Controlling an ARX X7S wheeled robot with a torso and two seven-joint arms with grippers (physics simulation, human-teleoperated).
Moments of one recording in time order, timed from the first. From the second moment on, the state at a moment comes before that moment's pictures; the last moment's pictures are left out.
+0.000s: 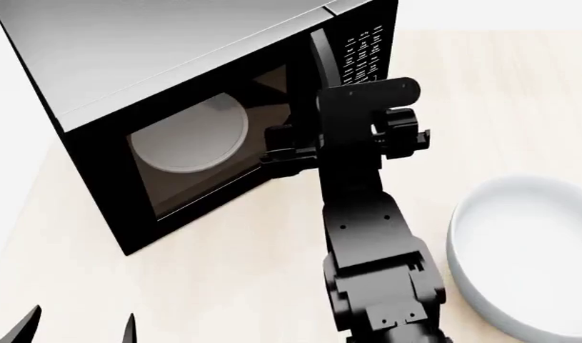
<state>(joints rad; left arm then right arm) 0.05 -0.25 0.27 0.25 -0.16 -0.03 -0.27 1.16 0.01 -0.55 1.16 0.38 -0.08 0.12</state>
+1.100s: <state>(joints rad) 0.05 -0.27 0.29 0.26 -0.17 -0.03 -0.30 0.94 0.26 -0.74 0.55 0.63 0.09 0.34</state>
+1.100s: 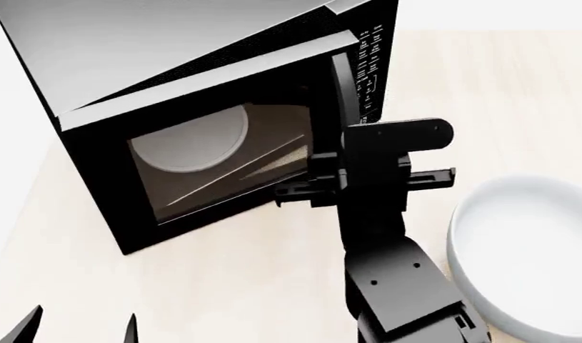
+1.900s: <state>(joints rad) 0.04 -0.28 0.31 0.26 -0.18 -0.03 -0.31 0.72 0.45 -0.76 0.08 0.66 0.17 0.56</state>
